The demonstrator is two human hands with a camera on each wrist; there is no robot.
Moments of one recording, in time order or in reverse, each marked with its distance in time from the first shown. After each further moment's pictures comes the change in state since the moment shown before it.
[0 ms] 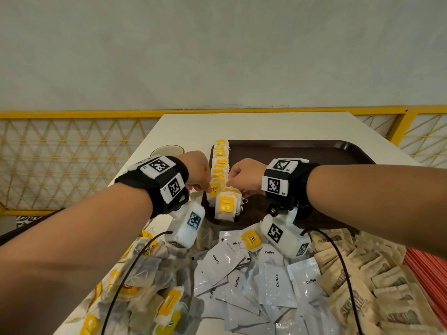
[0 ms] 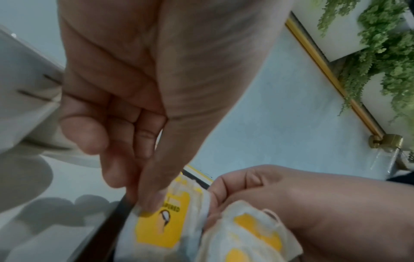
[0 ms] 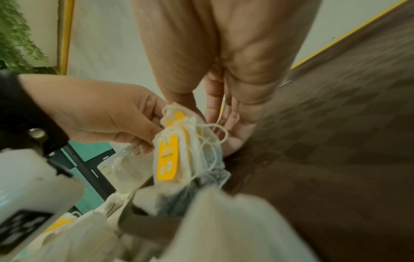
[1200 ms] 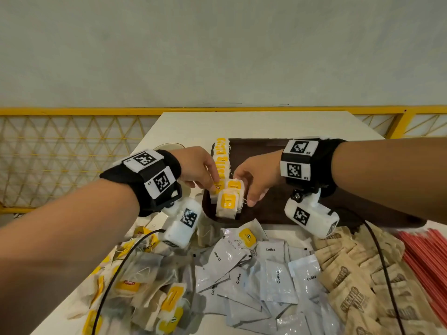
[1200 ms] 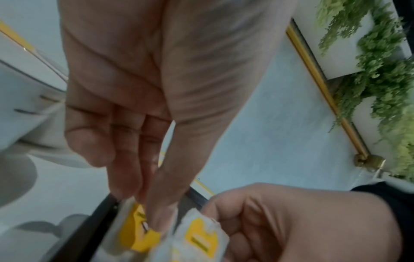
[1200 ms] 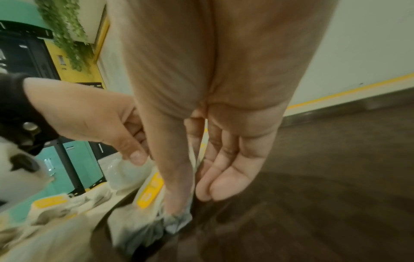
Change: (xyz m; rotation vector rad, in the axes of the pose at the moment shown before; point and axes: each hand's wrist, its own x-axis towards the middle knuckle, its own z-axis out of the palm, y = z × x) left_hand -0.012 -0.002 -0.010 -0.110 -0.057 0.092; right_hand -0.012 -0.004 -0.032 -0.365 -0.367 -0.090
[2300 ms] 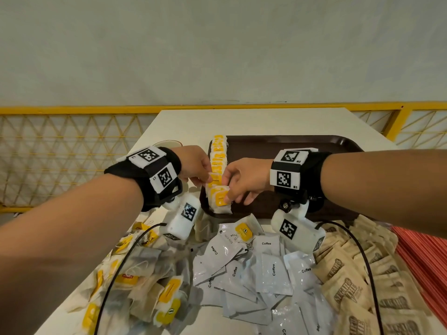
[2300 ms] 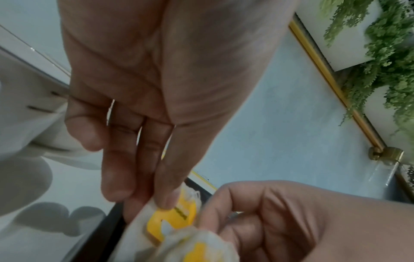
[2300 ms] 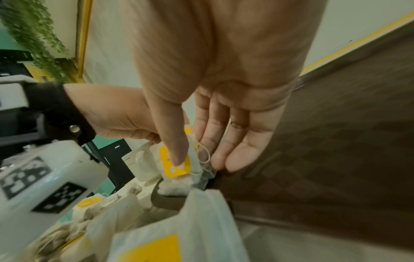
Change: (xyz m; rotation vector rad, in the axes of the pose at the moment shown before) left_hand 0.005 -0.001 0.005 0.075 0.014 -0.025; right_hand -0.001 -0.007 0.027 0.270 0.109 0.020
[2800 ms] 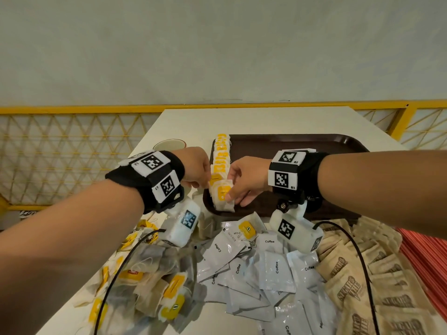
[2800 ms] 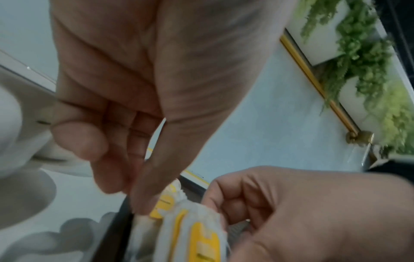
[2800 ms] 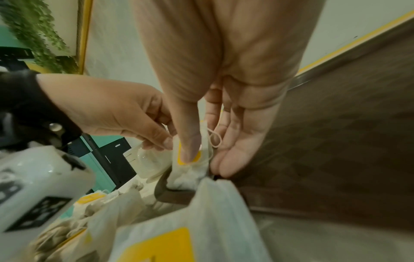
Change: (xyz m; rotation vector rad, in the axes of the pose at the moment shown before) left_hand -0.010 0.000 0.004 0.059 0.028 -0.039; right_hand 0.004 0.000 0.004 0.107 0.044 0.011
